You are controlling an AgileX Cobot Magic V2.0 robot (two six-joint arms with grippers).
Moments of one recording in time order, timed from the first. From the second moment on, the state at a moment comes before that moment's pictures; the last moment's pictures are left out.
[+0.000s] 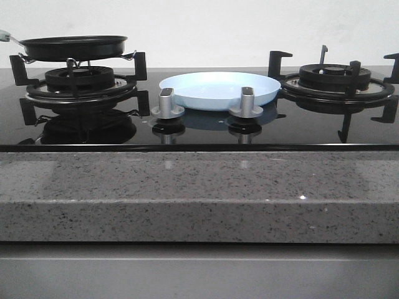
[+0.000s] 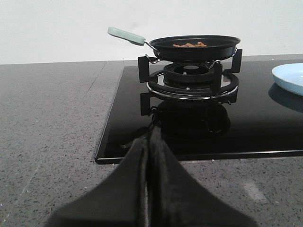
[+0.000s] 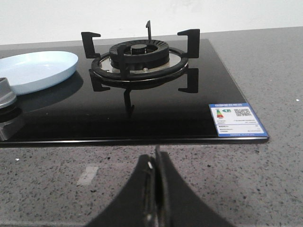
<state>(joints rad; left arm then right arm) -0.07 0.00 0.00 -0.05 0.12 0.08 0.01 -0.01 0.03 0.14 0.14 -0.02</state>
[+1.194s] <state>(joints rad) -0.07 0.51 -0.52 -0.13 0.24 0.06 0.01 0.45 -0.51 0.14 0.36 -0.02</state>
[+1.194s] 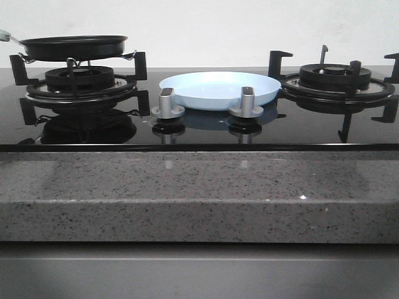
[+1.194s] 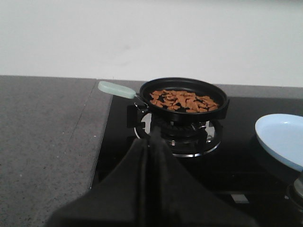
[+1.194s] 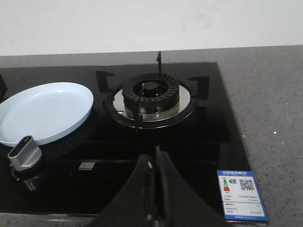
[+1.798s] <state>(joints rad) -0.07 0.56 -0.53 -0.13 0.24 0.06 0.01 0.54 -0.56 0.14 0.37 -0.02</state>
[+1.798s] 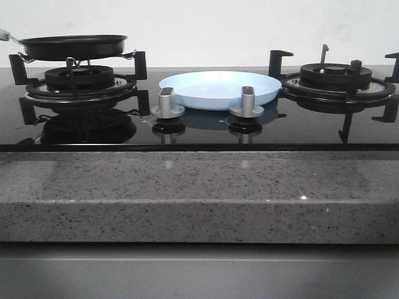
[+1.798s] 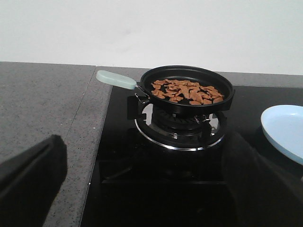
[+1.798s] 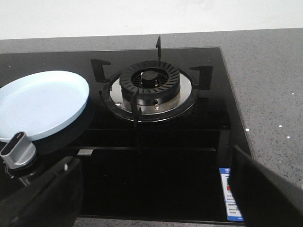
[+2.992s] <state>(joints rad) -0.07 0.56 -0.53 -0.13 0.24 0.06 0.23 1.59 -1.48 0.14 0.82 -0.02</state>
